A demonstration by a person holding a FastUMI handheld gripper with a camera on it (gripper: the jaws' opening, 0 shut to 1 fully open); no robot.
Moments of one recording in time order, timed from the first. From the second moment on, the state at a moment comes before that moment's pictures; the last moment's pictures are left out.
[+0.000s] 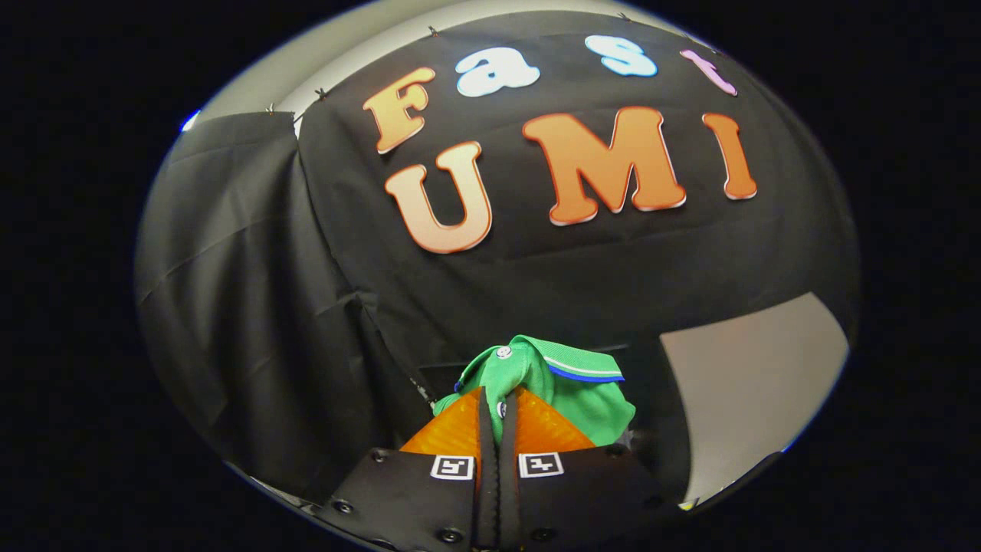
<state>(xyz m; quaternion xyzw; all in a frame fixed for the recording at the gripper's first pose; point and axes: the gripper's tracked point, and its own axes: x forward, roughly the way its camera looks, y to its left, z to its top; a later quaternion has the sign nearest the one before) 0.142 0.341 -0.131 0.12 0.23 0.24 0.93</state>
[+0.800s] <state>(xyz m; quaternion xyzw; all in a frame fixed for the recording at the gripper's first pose) 0.181 0.416 -0.436 0.14 0.46 0.16 0.86</state>
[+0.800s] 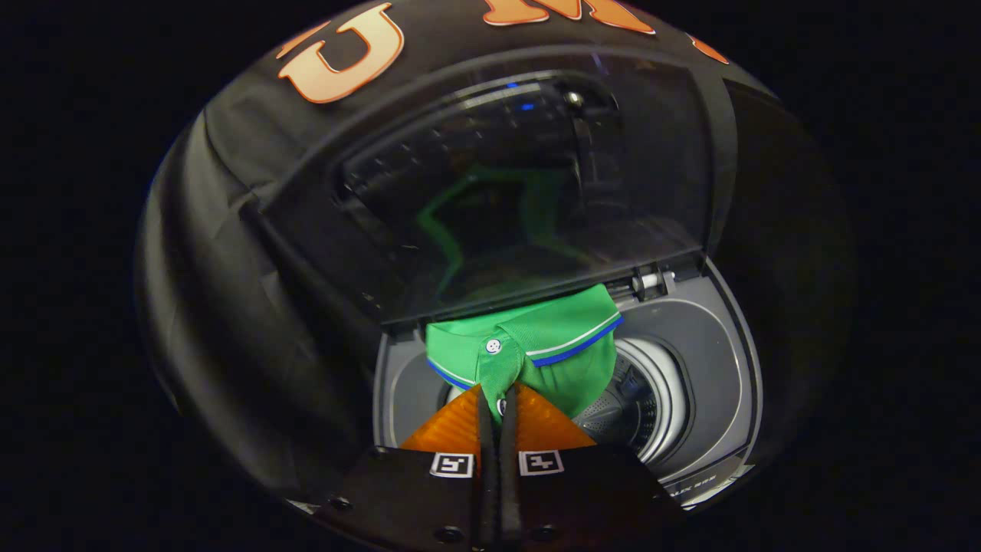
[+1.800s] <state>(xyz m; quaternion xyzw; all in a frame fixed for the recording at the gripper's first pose) 0.174 0.398 -0.523 0.04 0.54 0.12 0.83</state>
